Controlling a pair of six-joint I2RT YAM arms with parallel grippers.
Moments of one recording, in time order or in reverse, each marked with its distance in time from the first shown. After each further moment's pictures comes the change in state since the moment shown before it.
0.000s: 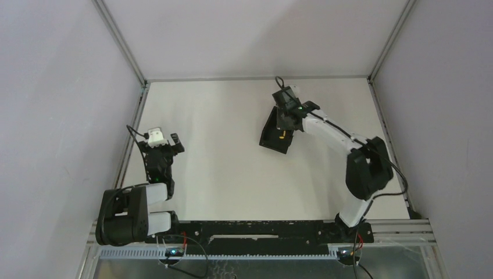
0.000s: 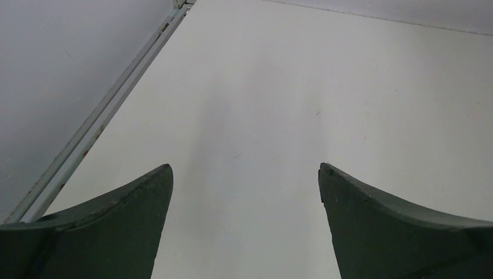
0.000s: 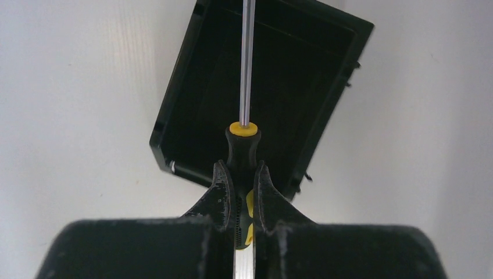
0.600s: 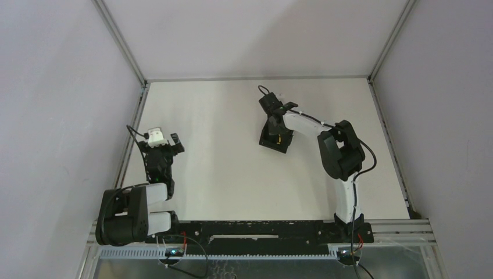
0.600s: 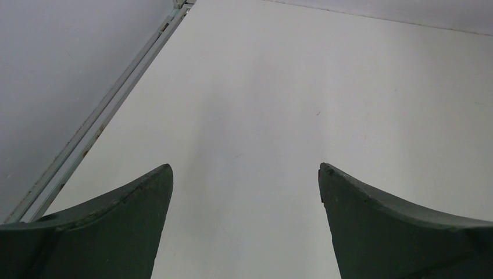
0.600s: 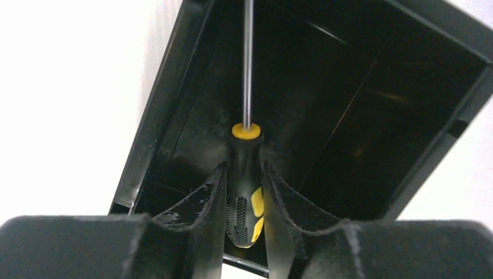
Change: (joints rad) left arm 0.000 0.000 0.000 0.000 0.000 0.000; right arm 0.018 0.341 0.161 -0.006 0.031 -0.064
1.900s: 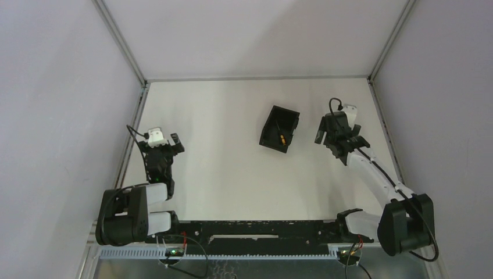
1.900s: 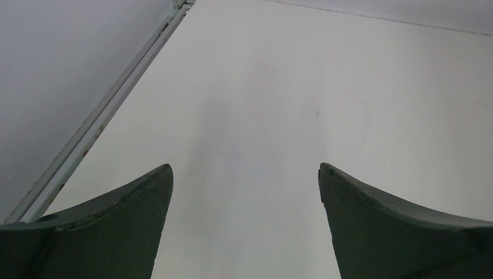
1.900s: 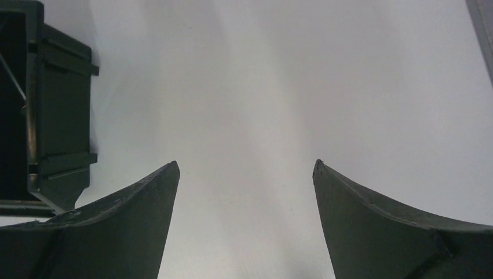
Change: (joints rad) left arm -0.001 0.000 0.000 0.000 0.000 0.000; right arm -0.315 -0.807 -0.692 0.145 0.115 -0.026
